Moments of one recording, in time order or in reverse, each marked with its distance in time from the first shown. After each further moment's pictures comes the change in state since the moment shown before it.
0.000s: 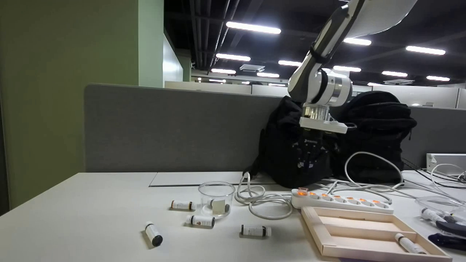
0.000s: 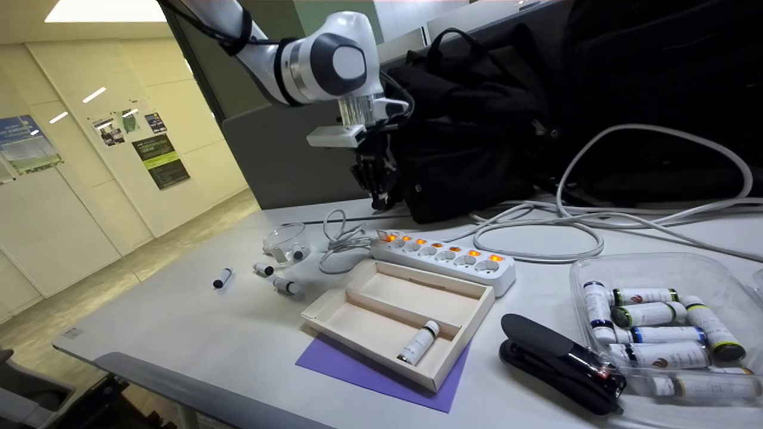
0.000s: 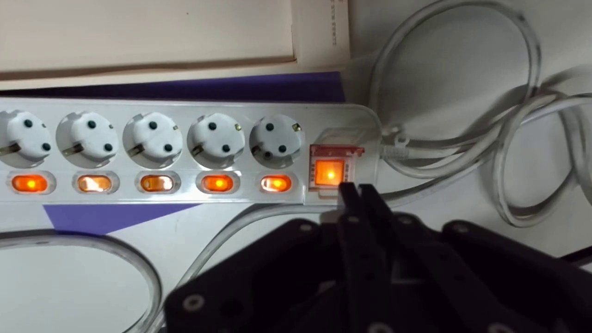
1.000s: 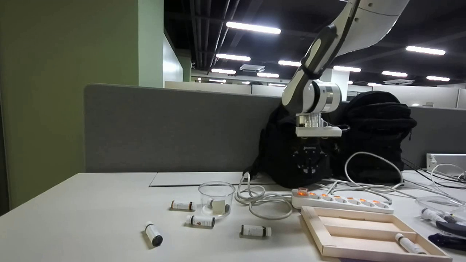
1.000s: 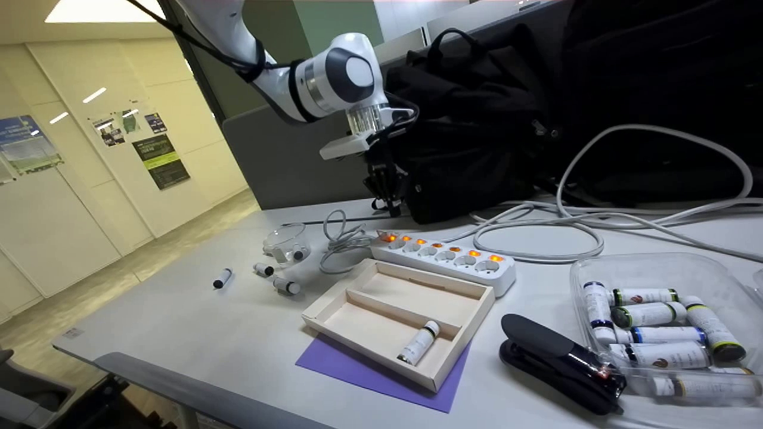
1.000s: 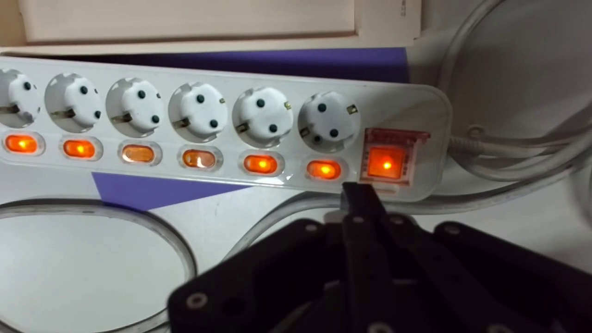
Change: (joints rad) arm 0.070 0.119 -0.077 0.153 -0.141 -0.105 0.085
